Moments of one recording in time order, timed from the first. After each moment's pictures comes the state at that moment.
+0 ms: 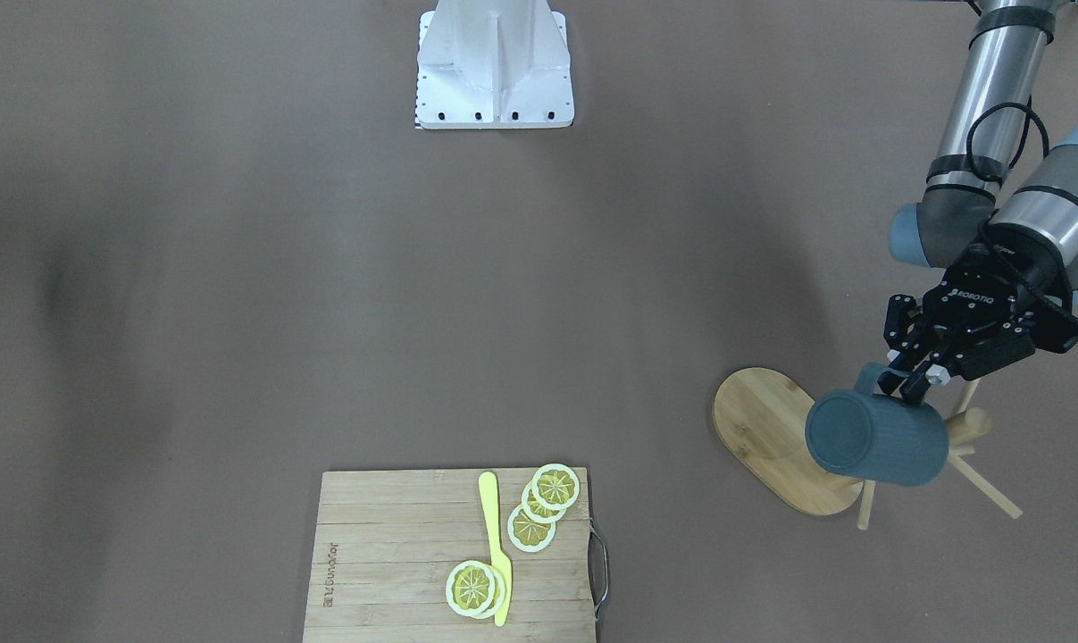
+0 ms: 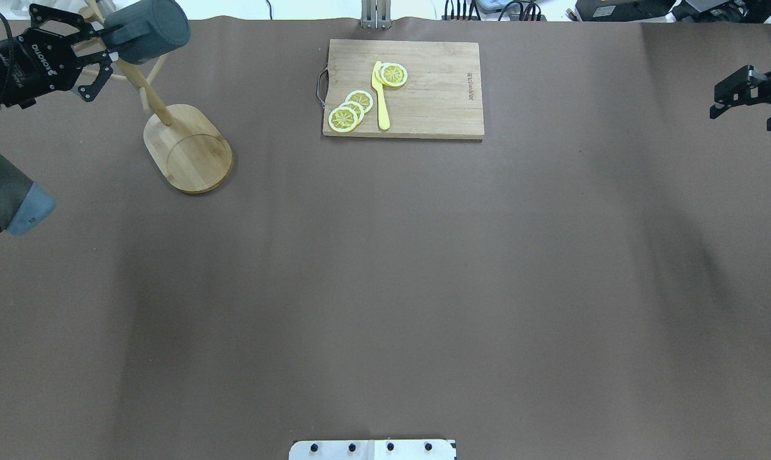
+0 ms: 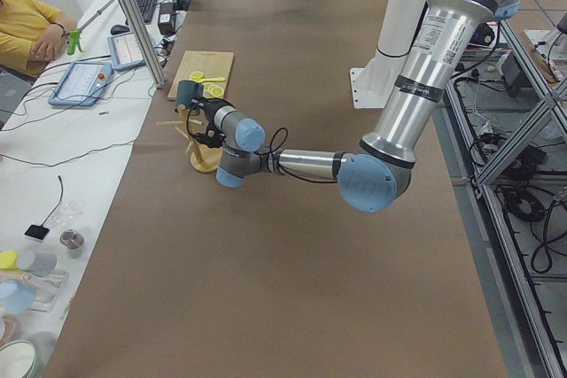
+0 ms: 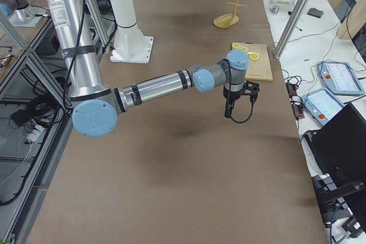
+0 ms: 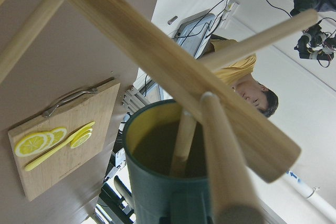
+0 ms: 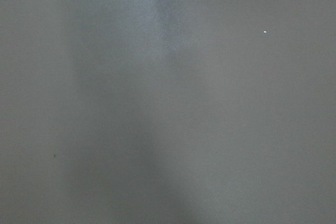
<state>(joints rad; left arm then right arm) -1.04 -1.95 -1.16 -3.52 -1.82 -2.92 1.28 -1.35 1.67 -1.50 2.26 0.71</state>
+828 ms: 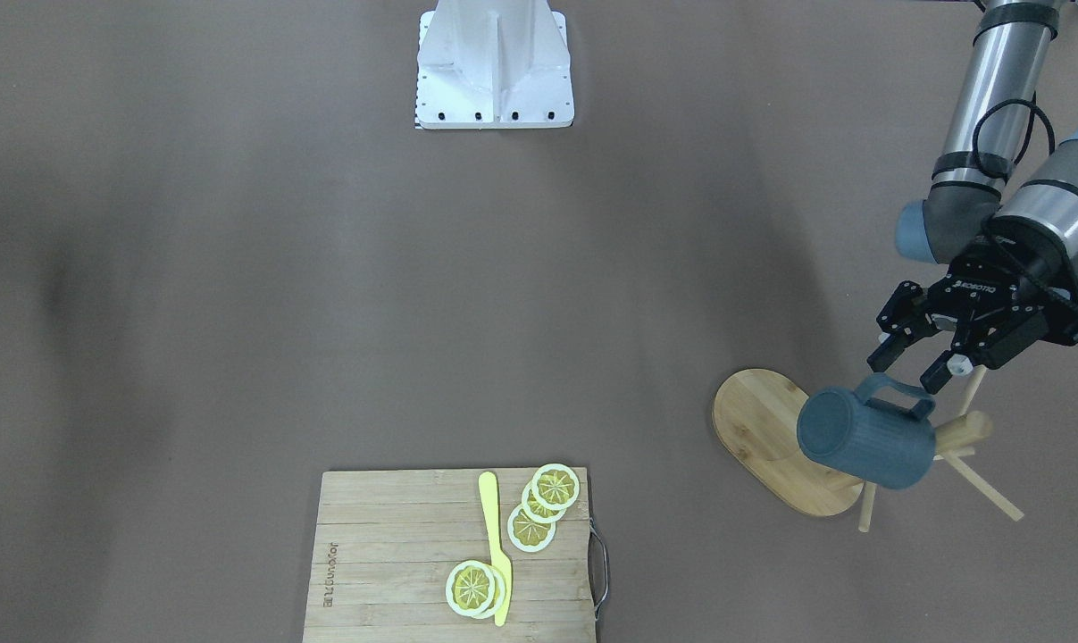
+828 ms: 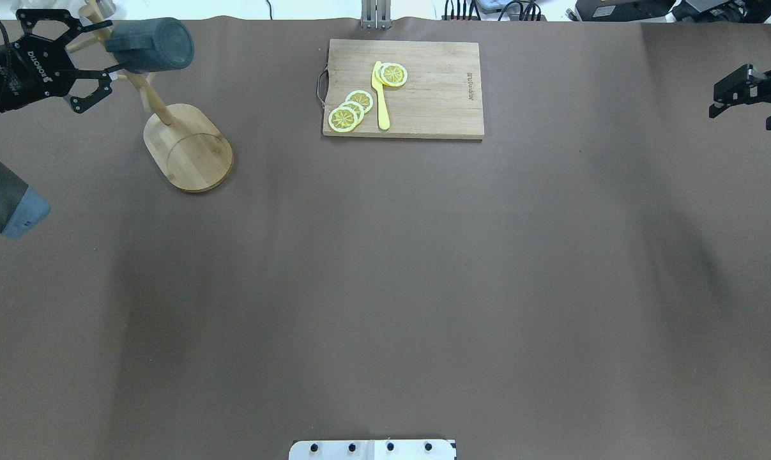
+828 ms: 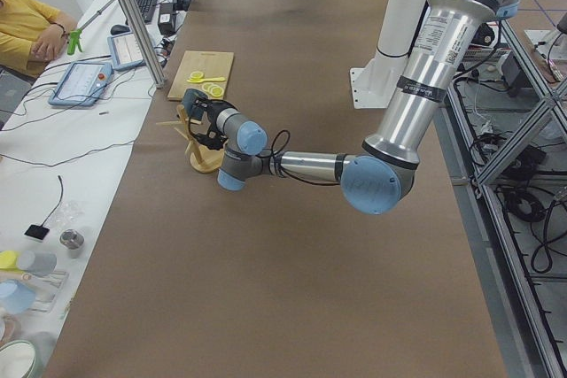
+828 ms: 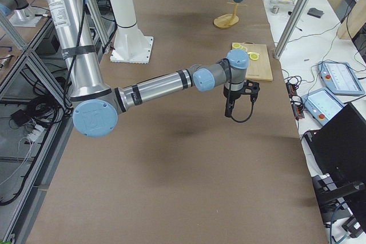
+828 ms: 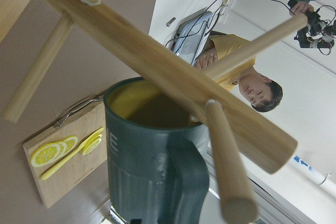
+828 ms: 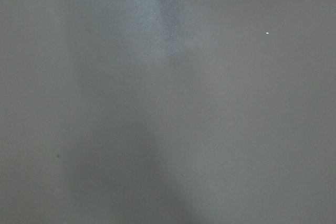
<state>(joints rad) -1.05 -1.92 -1.18 -3.57 -1.86 -2.83 1.28 -1.35 1.67 -1.50 2.26 0.71</state>
